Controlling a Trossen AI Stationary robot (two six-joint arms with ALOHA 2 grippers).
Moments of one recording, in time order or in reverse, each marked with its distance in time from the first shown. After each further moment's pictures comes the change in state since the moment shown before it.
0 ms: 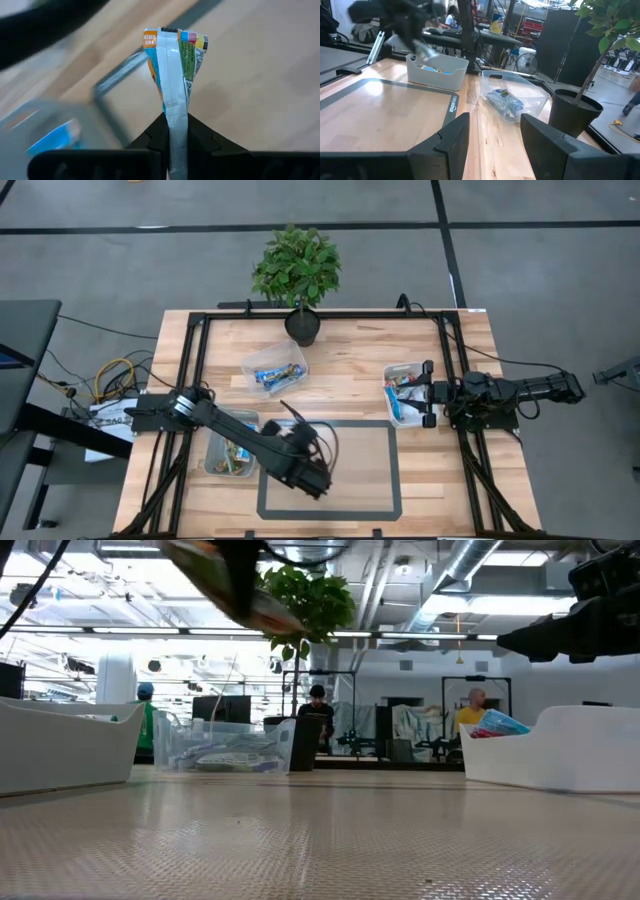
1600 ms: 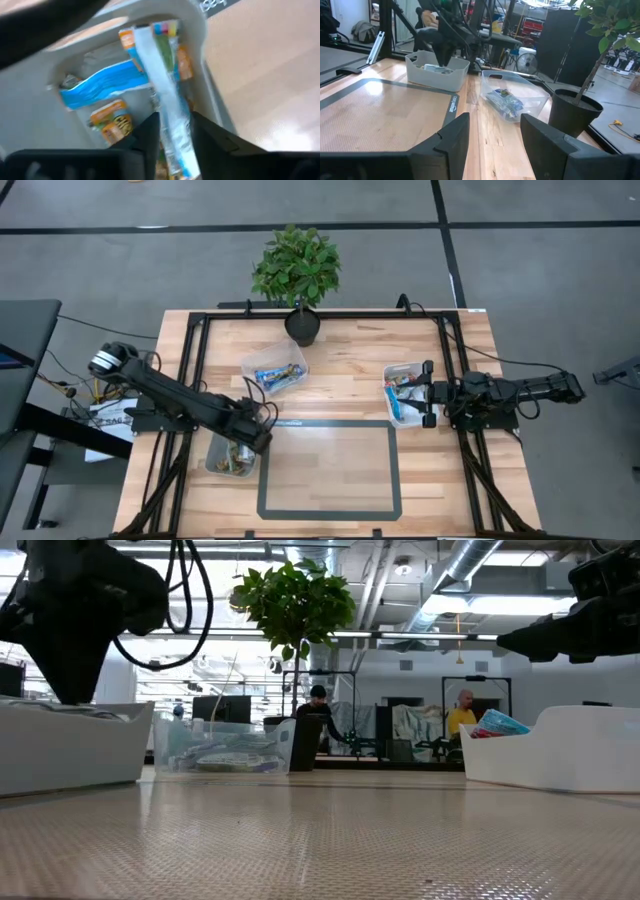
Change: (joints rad) left arm 0.095 -0.750 -1.132 0.573 0.313 -0.065; right arm 0.000 0.000 0.000 0.000 0.000 0.000
